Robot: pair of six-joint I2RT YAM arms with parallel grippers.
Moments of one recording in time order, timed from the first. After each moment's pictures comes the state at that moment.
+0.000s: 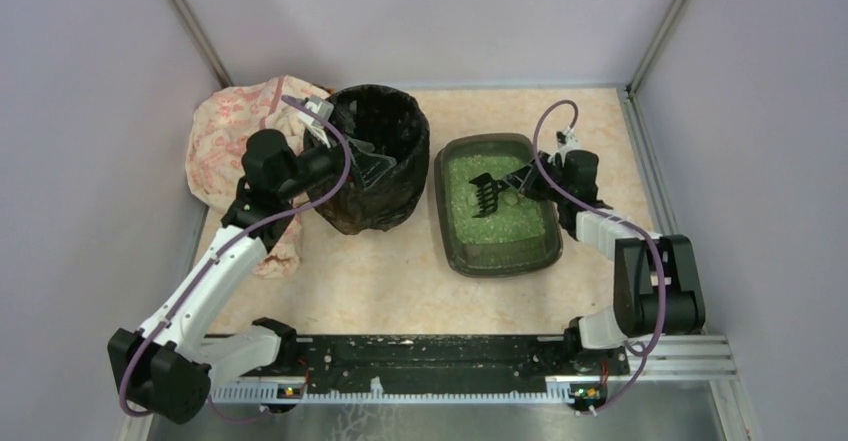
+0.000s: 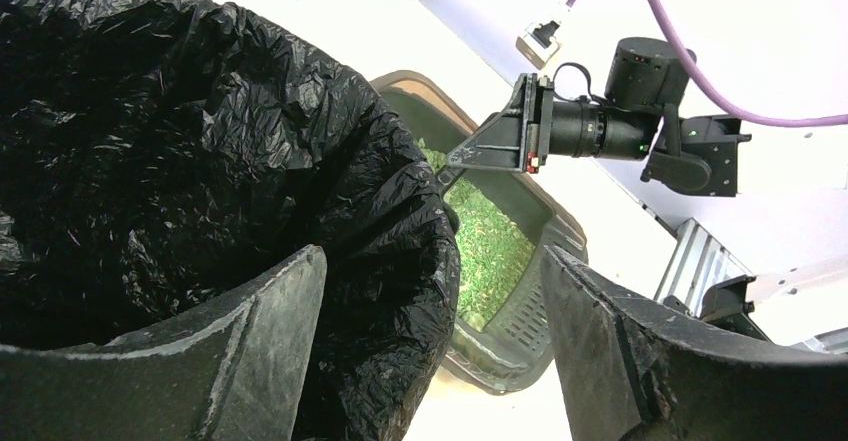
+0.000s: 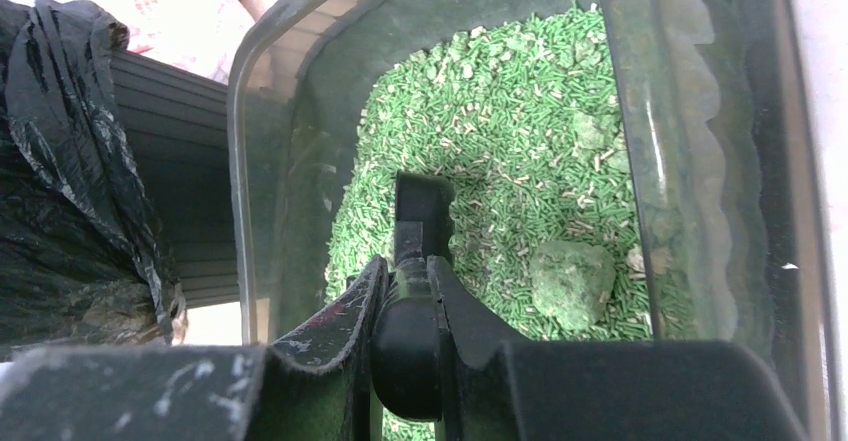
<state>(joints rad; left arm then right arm) -0.37 1.07 0.94 0.09 0.53 -0.36 0.08 1.43 0.64 0.35 -0.45 0.60</state>
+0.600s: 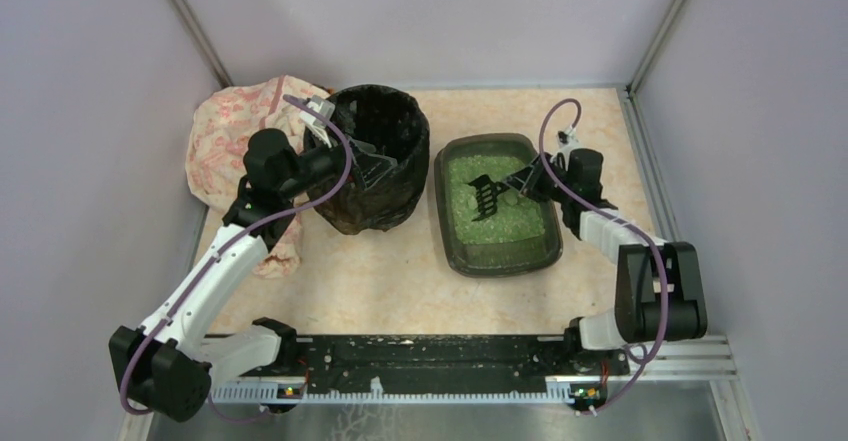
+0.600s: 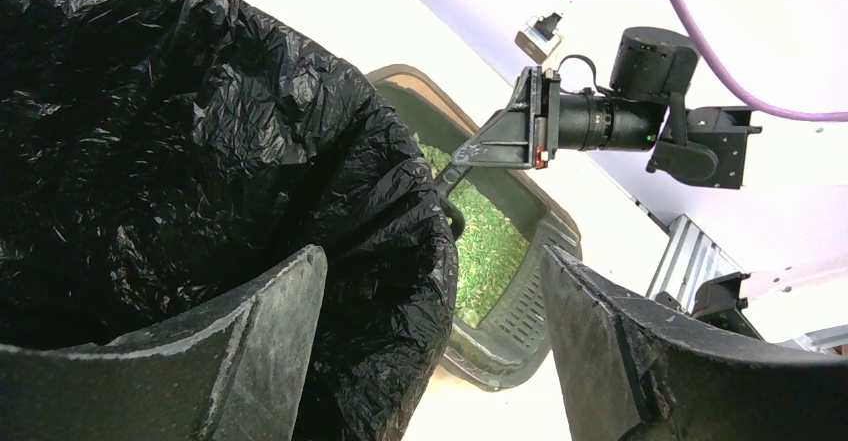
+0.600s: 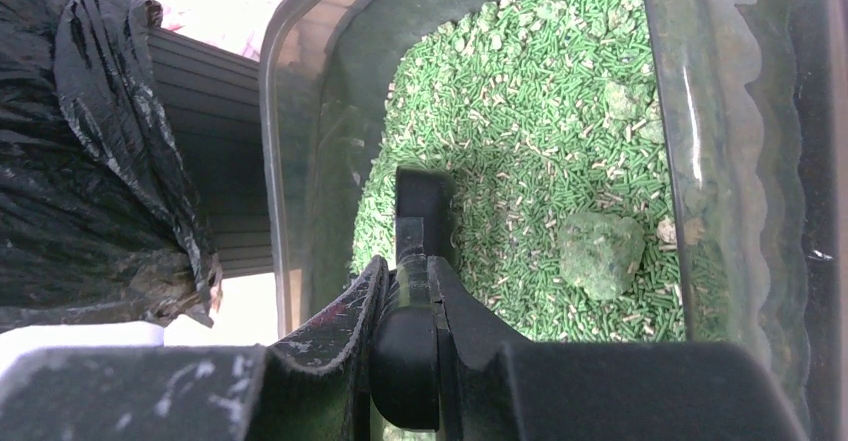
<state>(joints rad) -0.37 1.08 0.94 0.09 0.54 -0.37 0.05 1.42 0.65 0.31 -0.53 0.64</state>
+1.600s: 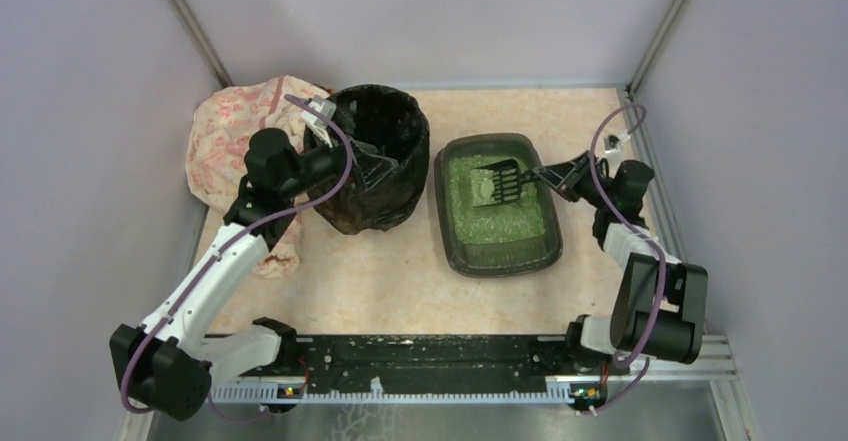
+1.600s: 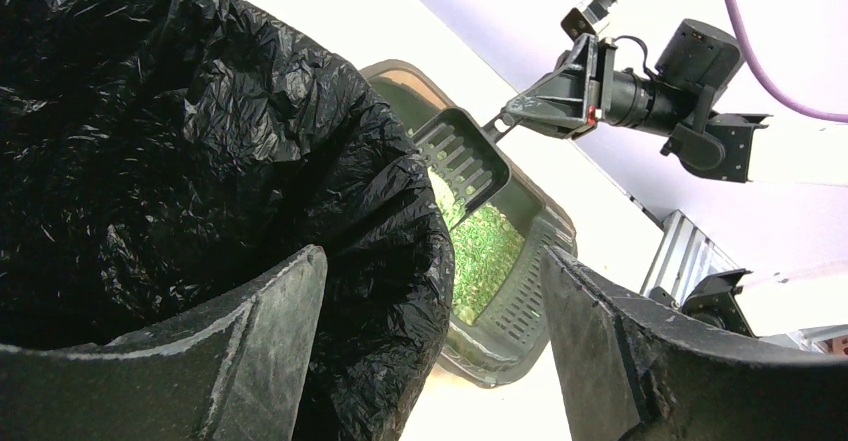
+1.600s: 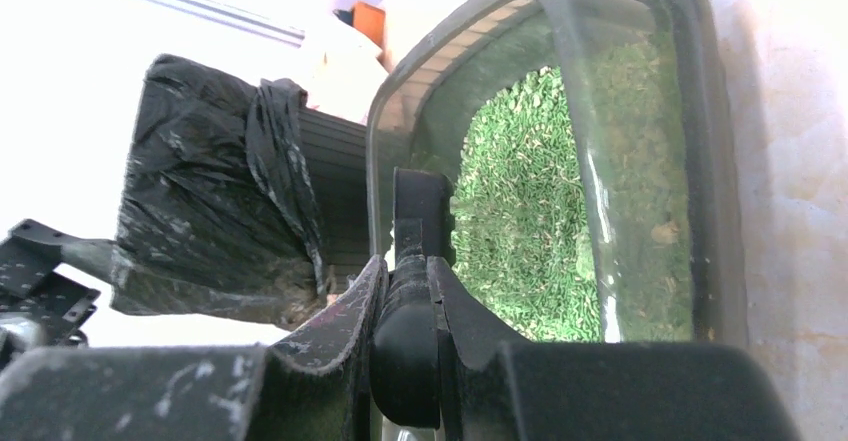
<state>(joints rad) -0.37 1.09 0.94 0.09 0.55 -0.37 -0.22 1.33 0.57 0.50 -0.82 0.86</state>
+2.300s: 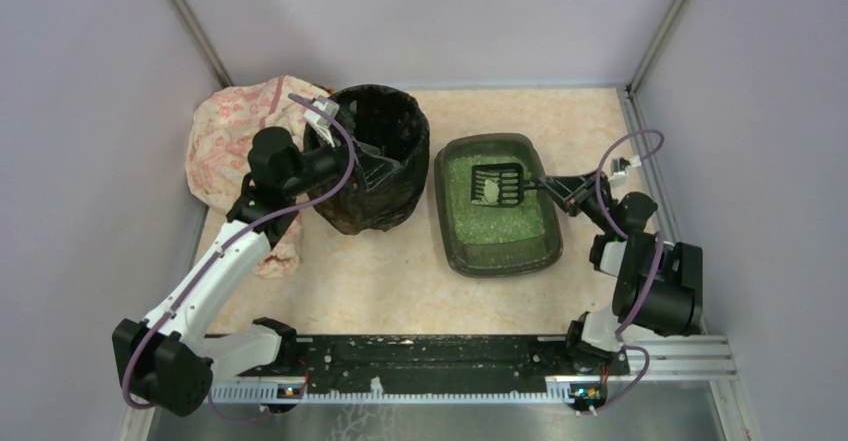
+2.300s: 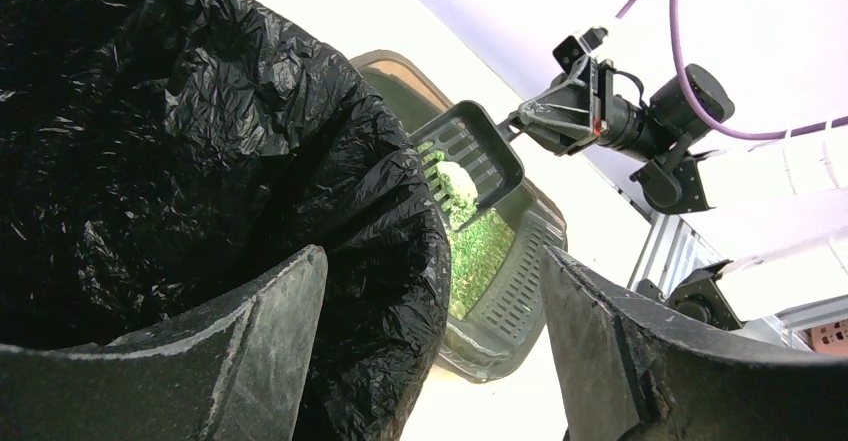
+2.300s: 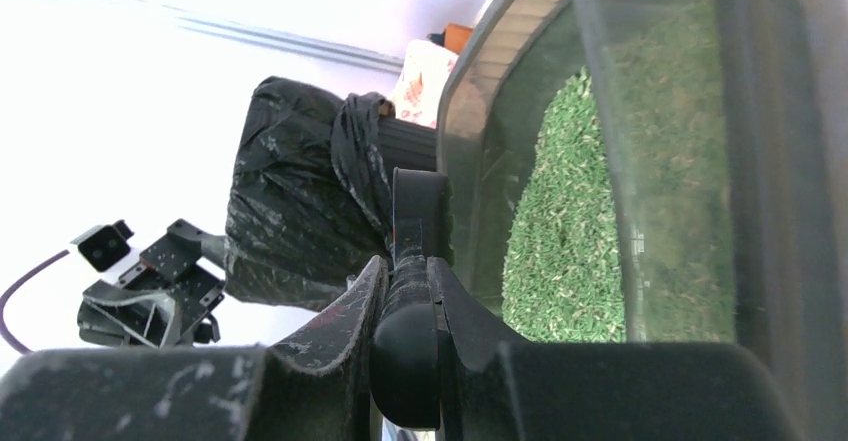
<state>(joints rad) -0.37 1.11 0.94 0.10 0.57 -0.39 -0.33 1.48 0.33 1.16 -0.94 1.30</state>
